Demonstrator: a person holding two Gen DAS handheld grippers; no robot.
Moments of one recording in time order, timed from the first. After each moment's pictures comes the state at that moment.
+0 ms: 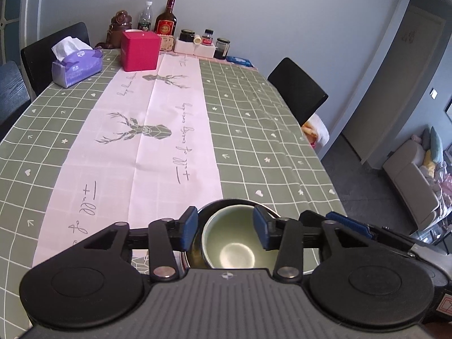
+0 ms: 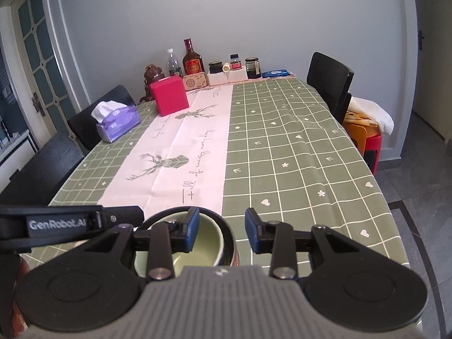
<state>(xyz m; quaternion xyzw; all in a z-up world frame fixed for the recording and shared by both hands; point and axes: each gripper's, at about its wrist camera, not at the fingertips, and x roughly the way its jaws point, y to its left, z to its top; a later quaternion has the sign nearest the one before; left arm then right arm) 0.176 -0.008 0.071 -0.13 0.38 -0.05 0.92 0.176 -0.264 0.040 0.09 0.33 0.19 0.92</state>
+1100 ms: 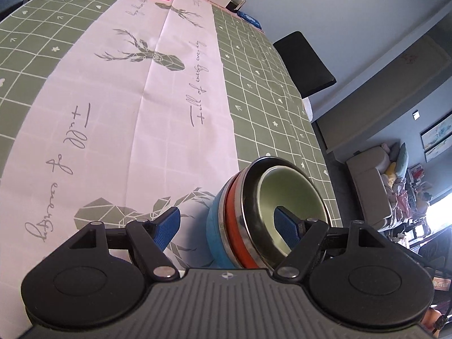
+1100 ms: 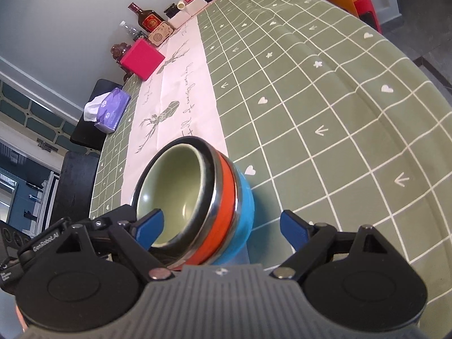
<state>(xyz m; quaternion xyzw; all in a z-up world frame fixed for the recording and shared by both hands) 0.194 0.063 -0.008 -0.26 0.45 -0.12 0.84 0.191 -0.290 -0.032 0.29 0.50 0.19 0.79</state>
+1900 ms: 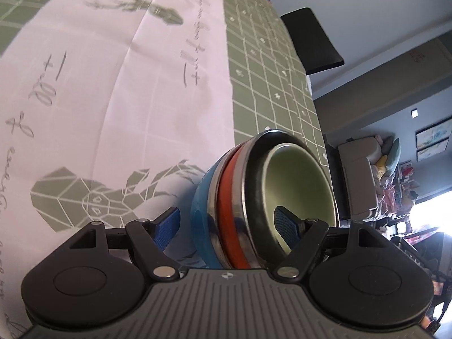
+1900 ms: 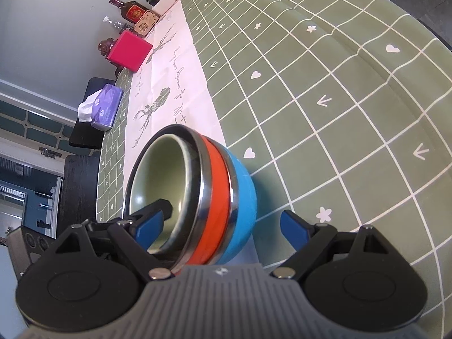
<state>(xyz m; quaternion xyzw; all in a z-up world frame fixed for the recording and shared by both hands) 0.220 0.052 -0.045 -0.31 0.51 -0.14 0.79 0.206 -0.291 -0.050 0.34 0.53 0.19 0.75</state>
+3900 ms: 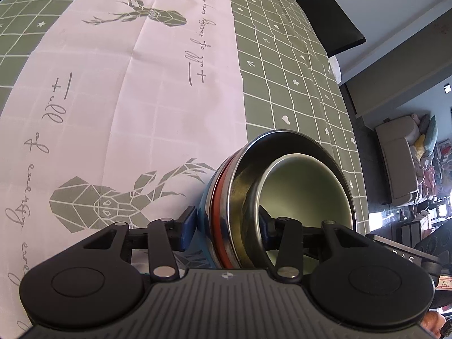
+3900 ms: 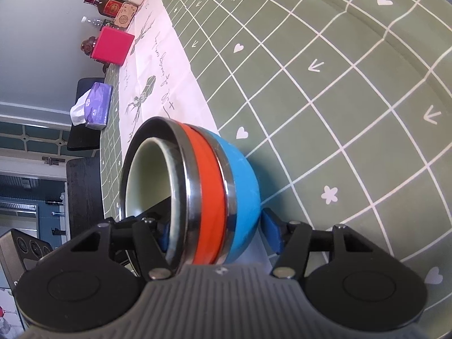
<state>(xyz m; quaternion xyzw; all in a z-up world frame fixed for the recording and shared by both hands) 0.229 0.022 -0.024 -0.23 0.55 -0.08 0.80 0.213 -0.292 -0.067 0.38 0.58 0.18 0.70</state>
